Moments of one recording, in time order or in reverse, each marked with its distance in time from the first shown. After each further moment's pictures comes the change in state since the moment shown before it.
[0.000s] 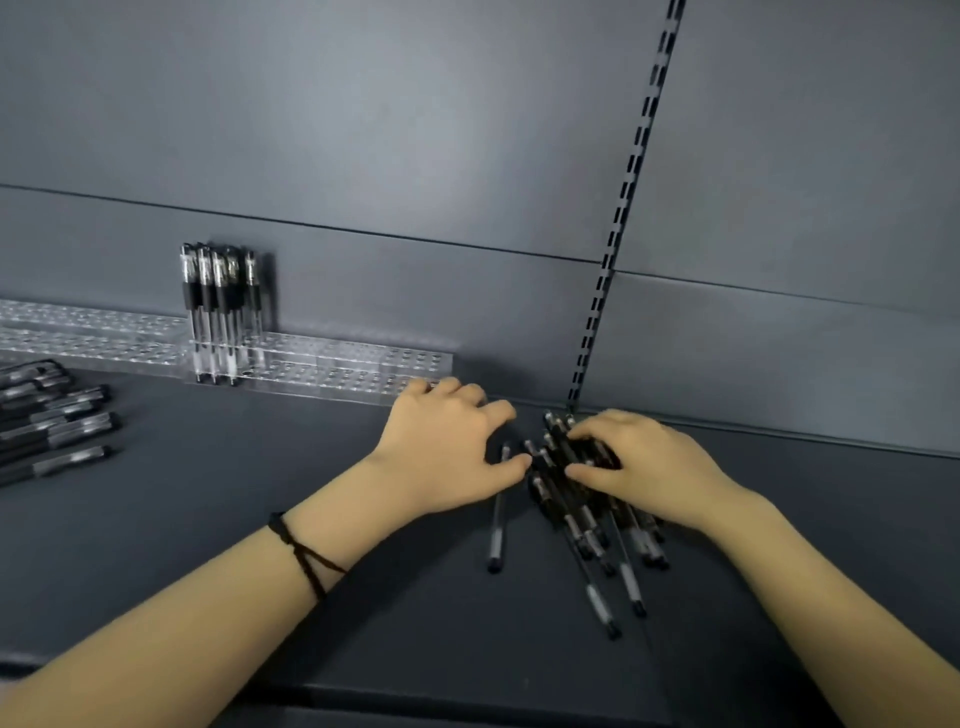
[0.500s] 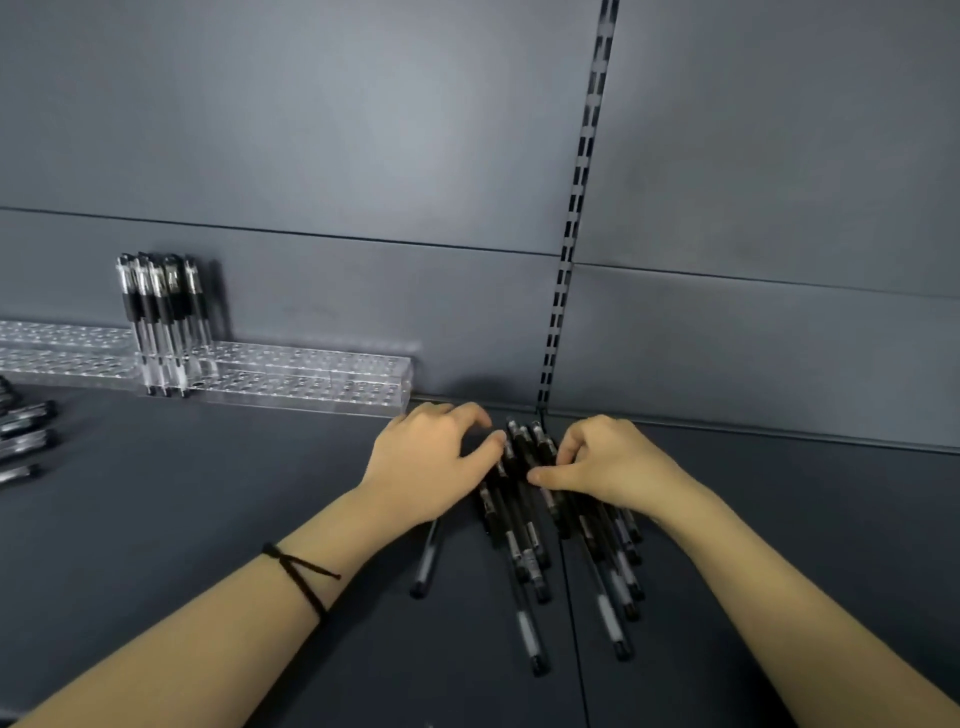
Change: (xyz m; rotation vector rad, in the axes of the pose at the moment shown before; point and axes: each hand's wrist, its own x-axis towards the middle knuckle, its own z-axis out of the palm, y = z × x) left_hand 0.033 0.036 0.030 -0.425 0.049 -0.260; right_hand 0.016 0.022 0.002 0.380 -0.120 0.251
